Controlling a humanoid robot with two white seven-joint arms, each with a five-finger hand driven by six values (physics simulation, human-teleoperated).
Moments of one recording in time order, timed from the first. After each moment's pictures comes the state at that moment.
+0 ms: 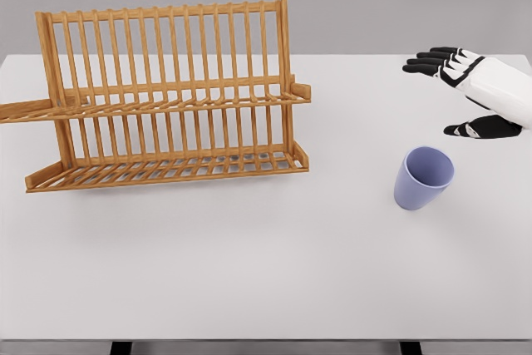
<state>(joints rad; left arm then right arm) 0.02 0.00 0.02 -0.04 -2.27 0.06 -0.09 -0.29 -0.97 0.25 -1.64 0.17 -0.61 0.24</state>
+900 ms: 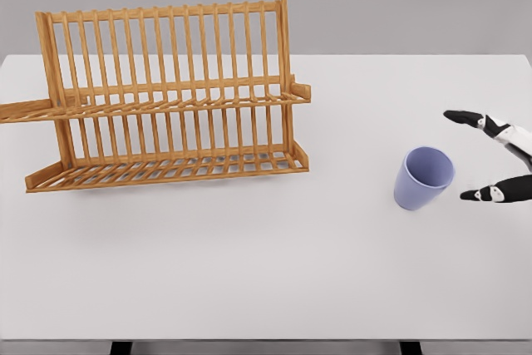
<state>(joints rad) 0.02 0.00 0.02 -0.04 -2.27 0.06 -0.09 0.03 -0.96 0.13 -1.52 -0.46 -0.61 0.51</state>
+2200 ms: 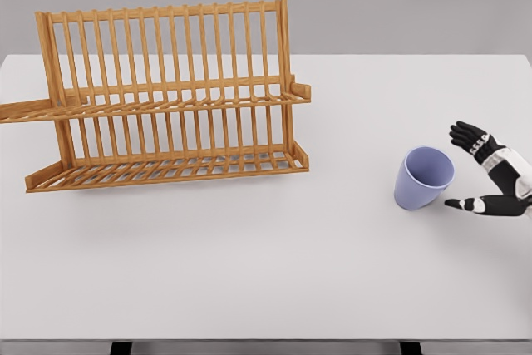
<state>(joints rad) 0.02 0.00 0.02 -0.04 -2.27 0.06 -0.09 0.00 -0.70 0.13 -1.24 -0.65 -0.61 0.61</state>
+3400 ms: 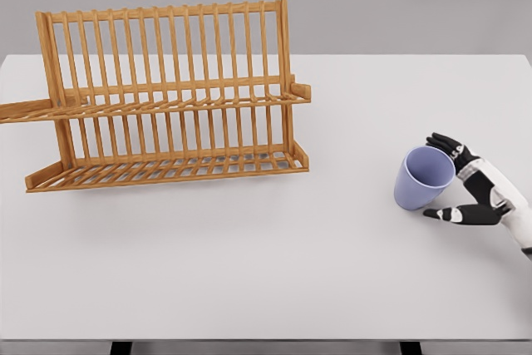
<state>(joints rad) 0.02 0.00 0.02 -0.04 -2.27 0.06 -0.09 0.01 -0.66 0.19 -1.24 -0.65 -0.61 0.61</state>
